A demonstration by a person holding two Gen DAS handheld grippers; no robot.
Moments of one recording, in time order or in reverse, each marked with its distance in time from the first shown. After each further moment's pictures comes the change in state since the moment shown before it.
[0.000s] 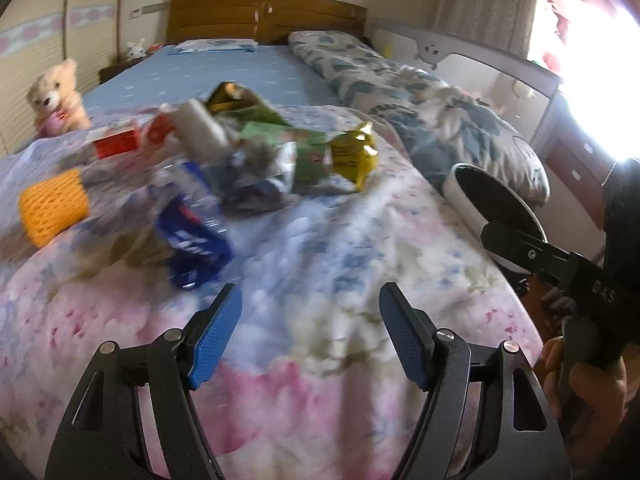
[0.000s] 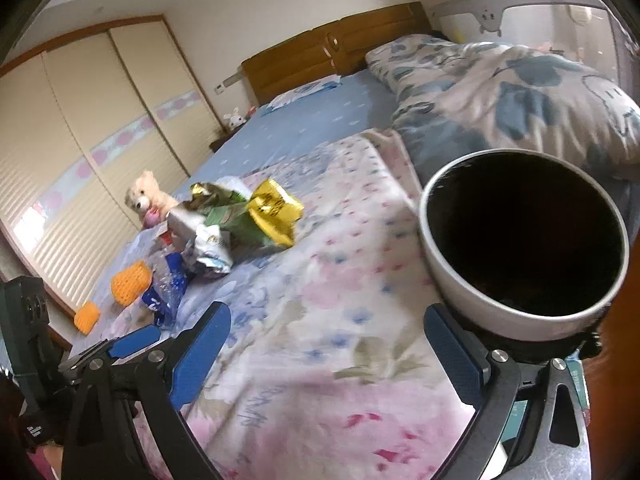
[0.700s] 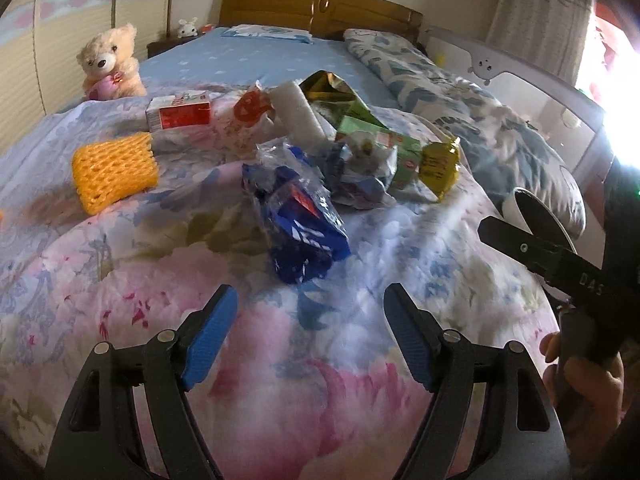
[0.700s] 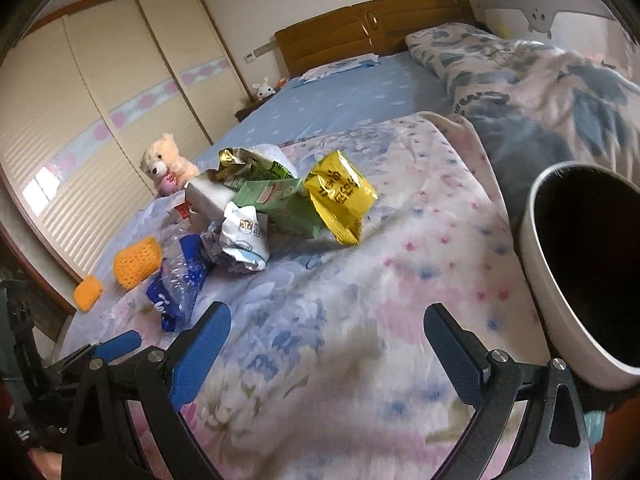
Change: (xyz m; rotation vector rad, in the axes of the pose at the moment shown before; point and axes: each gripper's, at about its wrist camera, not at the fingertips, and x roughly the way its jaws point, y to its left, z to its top) left arm 0.003 0.054 0.001 -0.135 0.022 0.112; right arm 0.062 0.046 0.014 -0.107 0.082 0.055
